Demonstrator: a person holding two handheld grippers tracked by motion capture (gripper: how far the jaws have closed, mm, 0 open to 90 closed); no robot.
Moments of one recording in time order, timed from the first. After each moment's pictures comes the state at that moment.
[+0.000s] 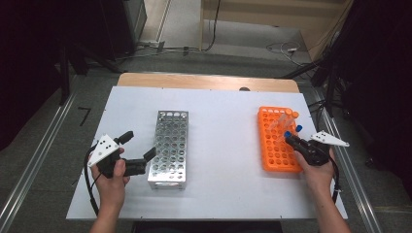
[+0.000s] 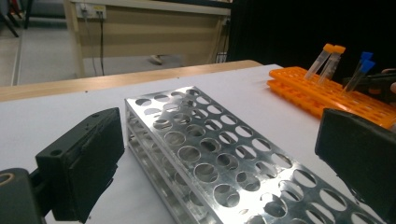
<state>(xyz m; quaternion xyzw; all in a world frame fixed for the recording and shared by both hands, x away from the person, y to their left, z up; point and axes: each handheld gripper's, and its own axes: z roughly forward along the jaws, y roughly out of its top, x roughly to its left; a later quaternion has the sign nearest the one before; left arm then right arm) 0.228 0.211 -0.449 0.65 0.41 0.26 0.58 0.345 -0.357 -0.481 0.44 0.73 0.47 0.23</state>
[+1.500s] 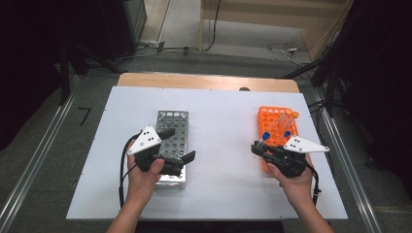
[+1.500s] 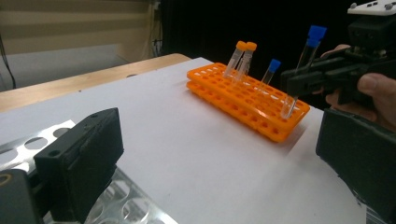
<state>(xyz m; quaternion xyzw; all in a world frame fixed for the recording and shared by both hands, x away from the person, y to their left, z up) 0.250 0.119 -0.413 0.71 0.33 0.17 0.60 0.285 -0.252 -0.429 0.29 0.78 0.54 0.14</state>
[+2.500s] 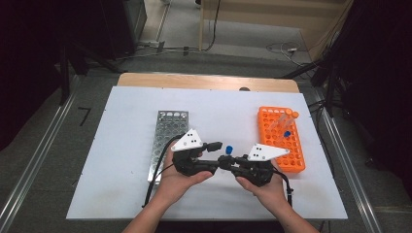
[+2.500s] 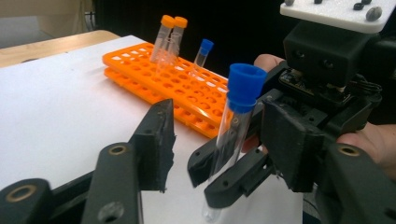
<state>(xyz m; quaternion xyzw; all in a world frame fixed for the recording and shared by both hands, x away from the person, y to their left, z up) 0.258 0.043 -0.420 0.75 0.27 0.07 0.59 0.268 -0.183 -0.444 0.21 0.82 0.53 0.06</state>
